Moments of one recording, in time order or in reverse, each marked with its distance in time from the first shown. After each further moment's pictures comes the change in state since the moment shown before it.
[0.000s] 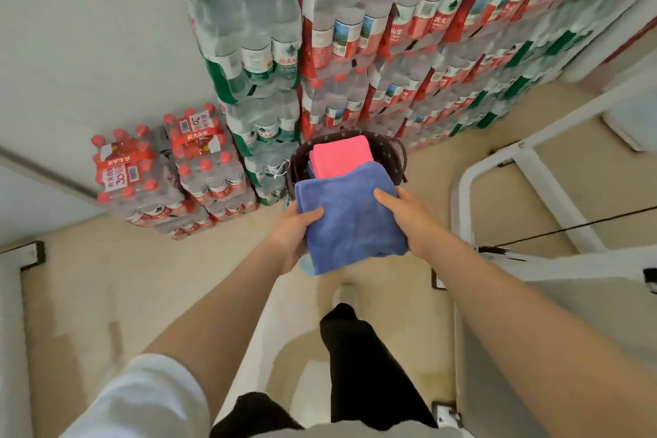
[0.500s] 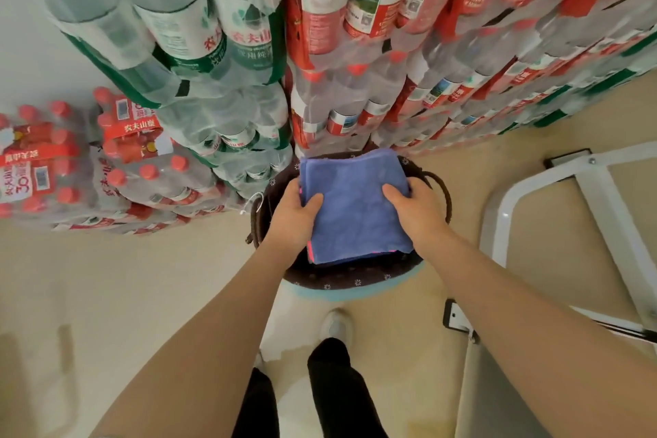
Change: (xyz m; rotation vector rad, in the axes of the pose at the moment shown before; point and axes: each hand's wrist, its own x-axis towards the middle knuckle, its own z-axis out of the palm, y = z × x) left_hand 0.253 0.005 -0.009 0.378 0.293 0.151; right_hand 0.269 0.012 -0.008 -0.403 0.097 -0.015
